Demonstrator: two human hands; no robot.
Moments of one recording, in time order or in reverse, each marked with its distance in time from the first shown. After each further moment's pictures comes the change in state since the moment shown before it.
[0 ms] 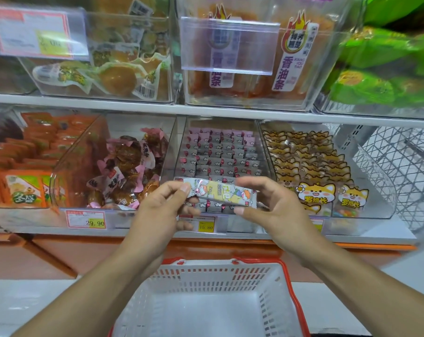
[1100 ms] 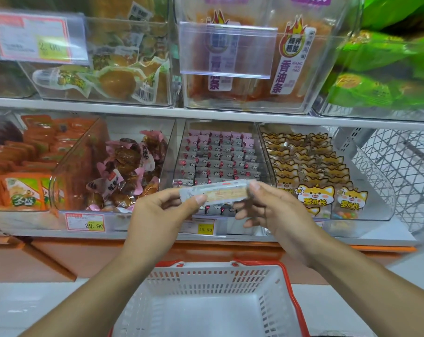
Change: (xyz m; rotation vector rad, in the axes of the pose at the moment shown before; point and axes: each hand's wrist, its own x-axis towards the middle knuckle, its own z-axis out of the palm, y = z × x) left_hand -0.001 -0.004 -0.005 0.263 0.028 0.193; right_hand 0.004 -0.008 -0.001 0.358 -0.045 0.252
